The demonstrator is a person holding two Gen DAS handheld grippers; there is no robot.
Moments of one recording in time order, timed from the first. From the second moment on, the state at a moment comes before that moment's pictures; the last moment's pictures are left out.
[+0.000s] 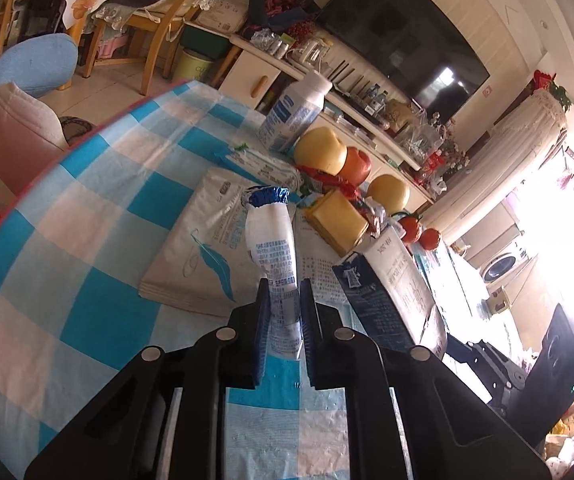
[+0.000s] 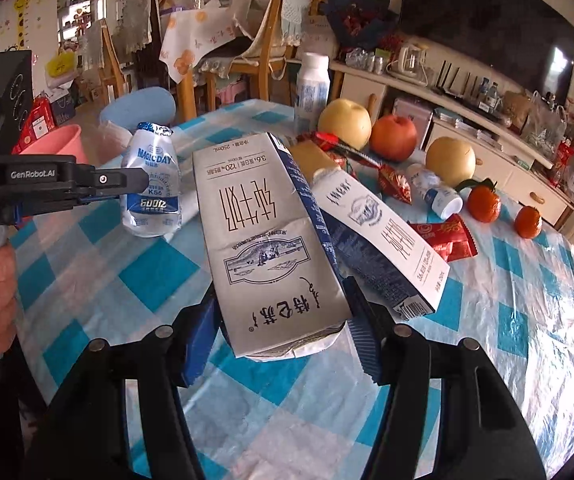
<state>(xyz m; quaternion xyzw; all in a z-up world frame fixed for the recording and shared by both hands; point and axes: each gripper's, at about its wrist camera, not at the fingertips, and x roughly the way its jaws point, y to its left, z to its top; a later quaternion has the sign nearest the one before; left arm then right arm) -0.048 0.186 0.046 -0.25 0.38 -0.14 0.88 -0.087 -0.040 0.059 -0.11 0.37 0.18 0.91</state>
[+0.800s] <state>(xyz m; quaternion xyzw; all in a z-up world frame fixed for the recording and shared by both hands) -0.102 0.401 0.087 -0.33 0.27 0.09 0.90 -0.095 0.163 0.109 -0.18 0.34 0.29 0.88</state>
